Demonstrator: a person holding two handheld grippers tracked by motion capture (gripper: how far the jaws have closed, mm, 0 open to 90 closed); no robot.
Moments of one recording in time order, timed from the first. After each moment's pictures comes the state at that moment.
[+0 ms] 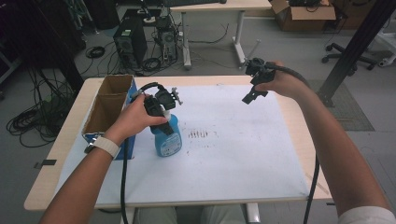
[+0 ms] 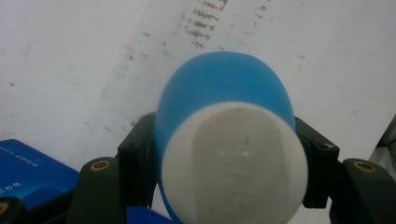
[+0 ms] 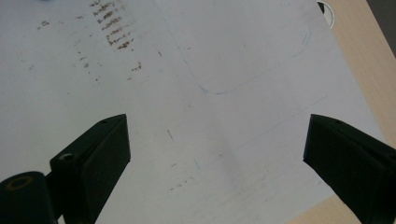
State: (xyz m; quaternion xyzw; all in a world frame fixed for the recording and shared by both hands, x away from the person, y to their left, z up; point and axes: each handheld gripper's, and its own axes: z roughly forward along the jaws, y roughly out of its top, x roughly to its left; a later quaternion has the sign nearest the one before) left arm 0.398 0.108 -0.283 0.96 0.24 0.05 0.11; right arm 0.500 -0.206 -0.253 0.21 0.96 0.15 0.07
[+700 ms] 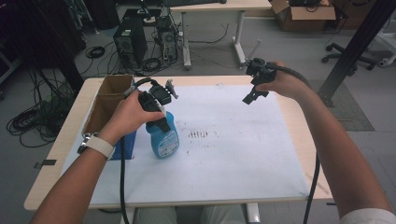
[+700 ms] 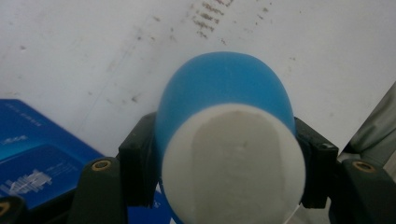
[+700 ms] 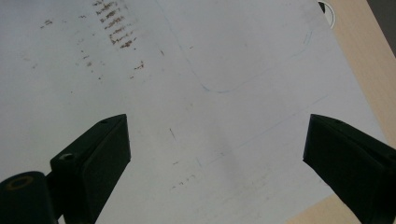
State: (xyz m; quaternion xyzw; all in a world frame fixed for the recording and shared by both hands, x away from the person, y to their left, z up) left arm 0.389 0.116 -0.249 0.94 0.32 0.04 0.11; right arm 0.496 -0.207 -0.251 0.21 0.96 0.15 0.07
